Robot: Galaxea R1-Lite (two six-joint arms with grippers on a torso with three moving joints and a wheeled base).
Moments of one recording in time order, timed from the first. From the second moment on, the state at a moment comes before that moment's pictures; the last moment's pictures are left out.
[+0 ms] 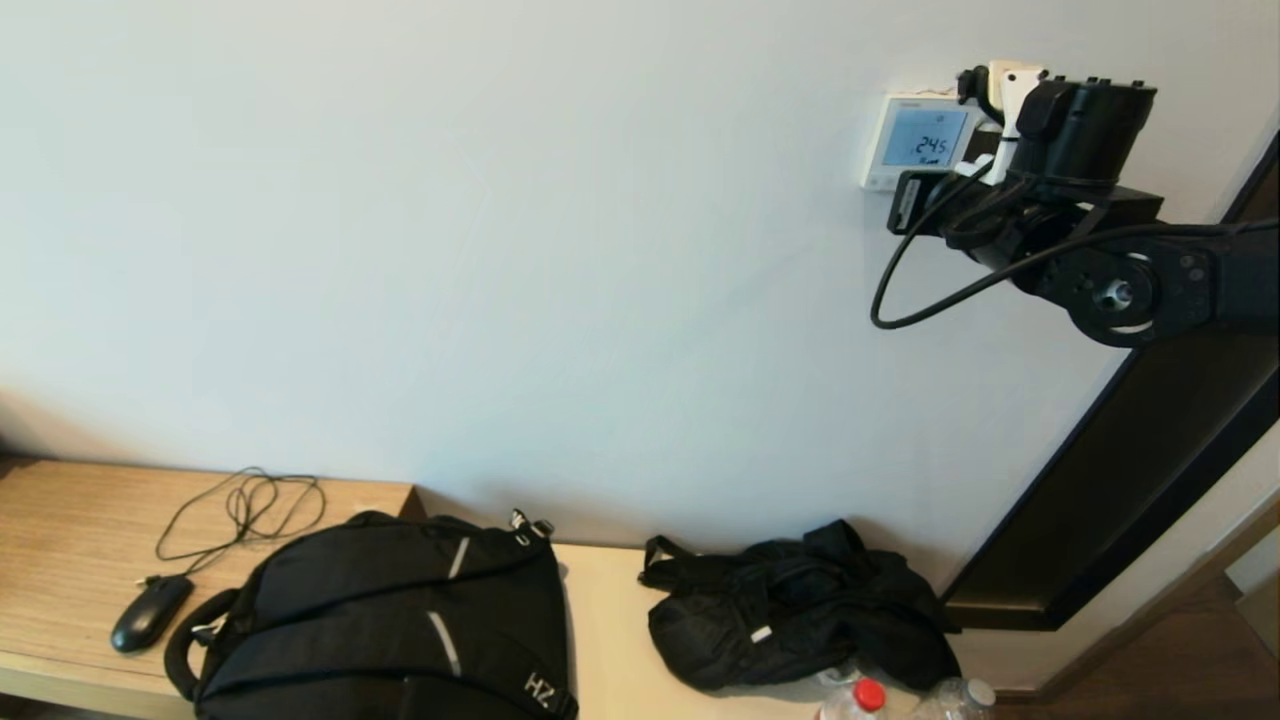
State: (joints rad) left arm 0.00 0.00 0.00 0.00 0.00 -0.01; right arm 0.21 1.90 -1.53 -0.51 -0.31 -0.03
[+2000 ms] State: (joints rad) left arm 0.00 0.00 0.00 -0.01 0.00 -0.01; right arm 0.20 1.93 -1.55 -0.51 -0.33 -0.04
